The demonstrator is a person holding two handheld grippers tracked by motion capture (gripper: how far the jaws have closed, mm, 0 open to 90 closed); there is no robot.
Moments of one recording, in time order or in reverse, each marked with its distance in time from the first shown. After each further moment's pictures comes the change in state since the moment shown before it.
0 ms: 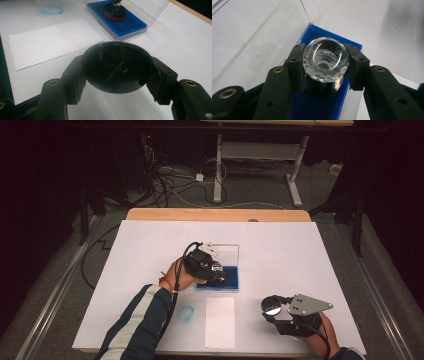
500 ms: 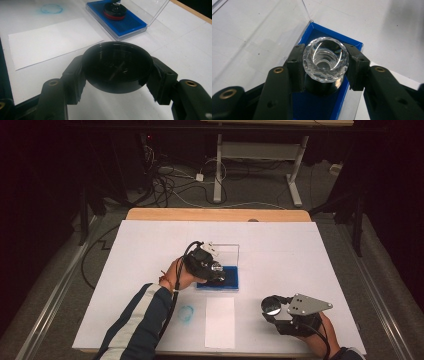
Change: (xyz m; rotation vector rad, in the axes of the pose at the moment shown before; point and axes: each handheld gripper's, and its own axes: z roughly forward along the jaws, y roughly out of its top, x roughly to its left) left arm 0.000 0.004 -0.001 0.034 0.006 0.001; right arm 0.000 0.000 0.000 0.006 -0.001 -0.003
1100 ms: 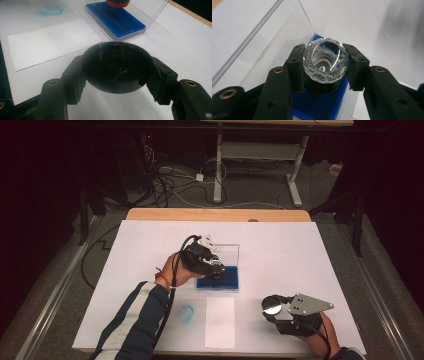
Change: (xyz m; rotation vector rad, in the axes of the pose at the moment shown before) left arm -0.006 0.013 -0.031 -0.033 0.052 0.032; right arm 0.000 0.001 -0.002 -0.011 -0.005 0.002
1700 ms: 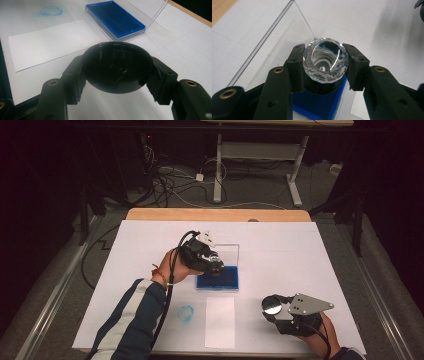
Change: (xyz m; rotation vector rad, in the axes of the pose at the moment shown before) left arm -0.001 0.008 -0.011 0.005 0.000 0.018; right arm 0.000 0.000 0.000 0.000 0.001 0.001
